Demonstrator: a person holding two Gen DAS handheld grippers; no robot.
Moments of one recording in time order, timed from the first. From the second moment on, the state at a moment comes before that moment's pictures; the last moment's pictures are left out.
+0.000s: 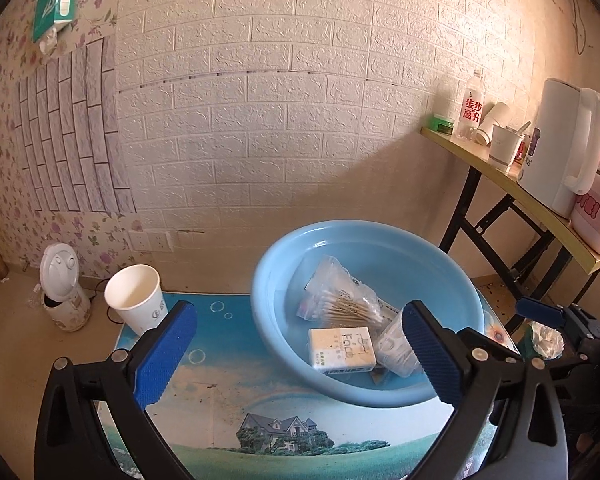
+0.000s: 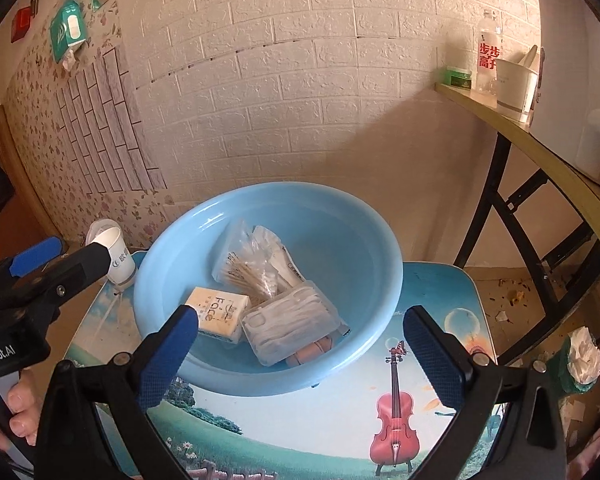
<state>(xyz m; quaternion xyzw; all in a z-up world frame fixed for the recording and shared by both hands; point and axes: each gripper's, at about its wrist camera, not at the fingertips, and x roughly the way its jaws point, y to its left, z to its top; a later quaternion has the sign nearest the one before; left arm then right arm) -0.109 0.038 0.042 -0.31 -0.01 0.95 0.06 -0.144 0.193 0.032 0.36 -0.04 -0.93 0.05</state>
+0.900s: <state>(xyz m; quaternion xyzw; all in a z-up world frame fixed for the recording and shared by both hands) -0.057 0.043 0.049 -0.32 0.00 0.95 0.02 -0.090 0.187 0.049 0.34 0.00 -0.94 0.03</state>
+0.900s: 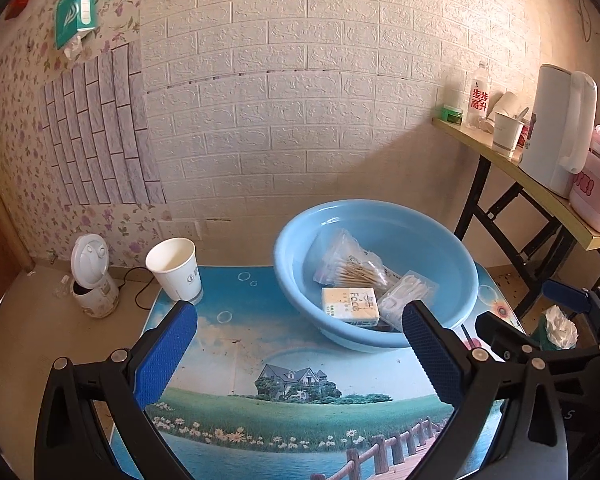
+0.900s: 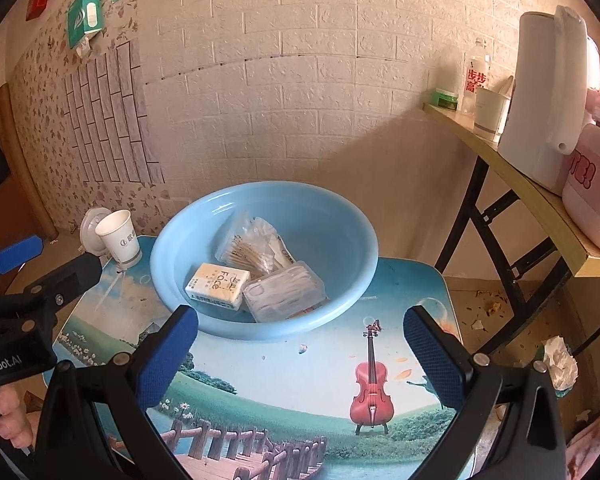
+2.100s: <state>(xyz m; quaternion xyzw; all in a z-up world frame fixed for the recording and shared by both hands) -0.055 0.039 0.039 -0.34 0.00 0.94 0.02 -0.087 0.195 0.044 0.36 -0.01 -0.93 0.03</state>
